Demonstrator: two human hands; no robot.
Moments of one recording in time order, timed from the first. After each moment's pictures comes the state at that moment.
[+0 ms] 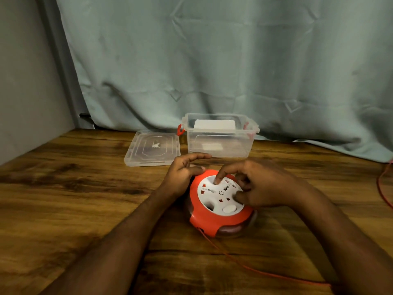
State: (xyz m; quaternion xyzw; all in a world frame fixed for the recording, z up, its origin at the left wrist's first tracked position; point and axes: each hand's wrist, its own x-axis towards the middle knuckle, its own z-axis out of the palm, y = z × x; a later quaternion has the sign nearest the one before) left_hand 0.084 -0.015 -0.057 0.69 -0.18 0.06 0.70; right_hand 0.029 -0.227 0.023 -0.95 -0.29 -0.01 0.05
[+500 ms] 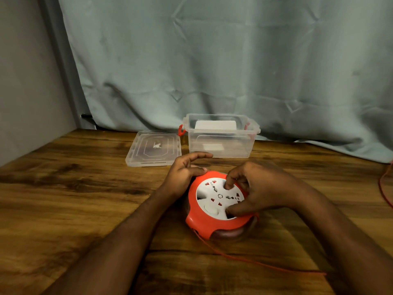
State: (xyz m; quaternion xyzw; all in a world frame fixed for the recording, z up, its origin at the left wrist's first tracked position) left_hand 0.087 -0.013 -0.058 0.68 -0.19 0.04 0.71; right_hand 0.023 -0.224 0.023 -0.96 -0.28 -0.03 0.03
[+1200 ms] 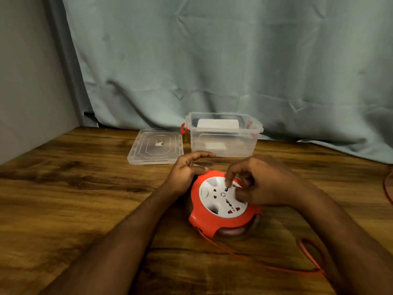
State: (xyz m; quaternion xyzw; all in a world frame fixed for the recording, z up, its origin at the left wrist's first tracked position) left_hand 0.088 -0.013 -0.060 0.68 -0.19 0.03 0.70; right_hand 0.027 -0.225 0.023 -0.95 -0.29 -0.04 0.06
